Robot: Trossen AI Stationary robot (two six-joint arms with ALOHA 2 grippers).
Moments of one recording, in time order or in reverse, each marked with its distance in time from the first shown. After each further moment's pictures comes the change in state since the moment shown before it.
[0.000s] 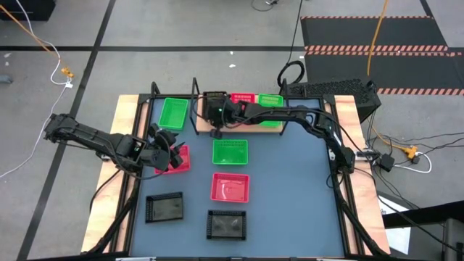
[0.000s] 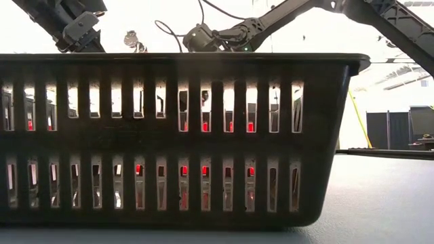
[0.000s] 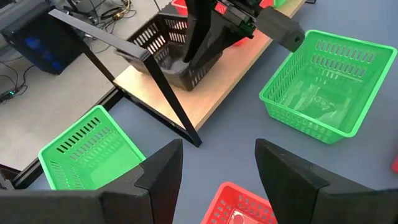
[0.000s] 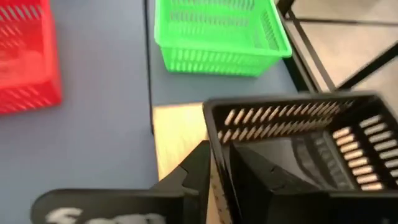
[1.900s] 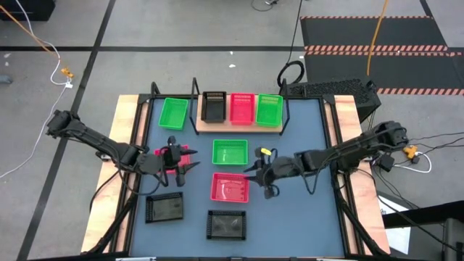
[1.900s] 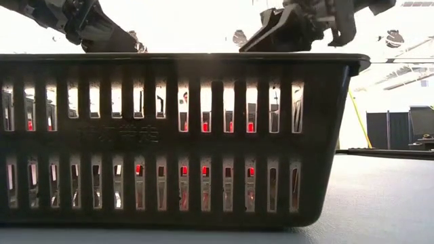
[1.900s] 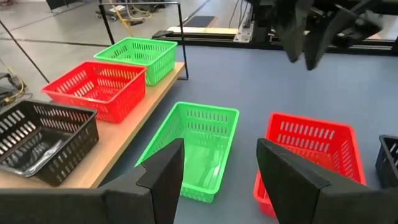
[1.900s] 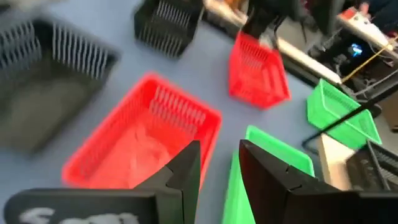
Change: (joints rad) left arm -0.112 0.007 -0.226 0.809 0.171 0.398; right arm 0.544 -0.775 -0.941 0.326 0.184 -0.172
